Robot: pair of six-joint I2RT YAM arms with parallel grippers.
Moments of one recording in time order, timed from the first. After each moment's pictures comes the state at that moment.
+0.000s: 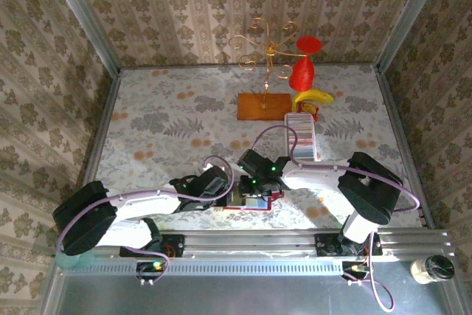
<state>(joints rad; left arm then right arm) -1.05 1.27 0.45 -0.17 0.00 -0.89 0.94 1.66 0.88 -0.36 -0.18 0.94</state>
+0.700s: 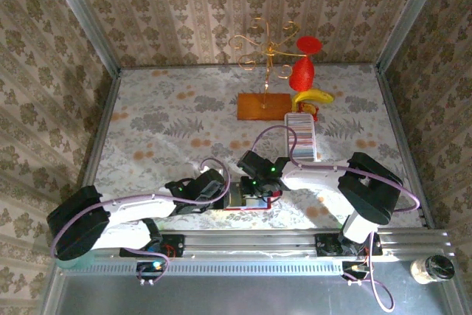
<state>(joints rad) -1.06 1.21 0.41 -0.17 0.01 -0.90 0.95 1.66 0.88 -0.37 -0.15 0.93</state>
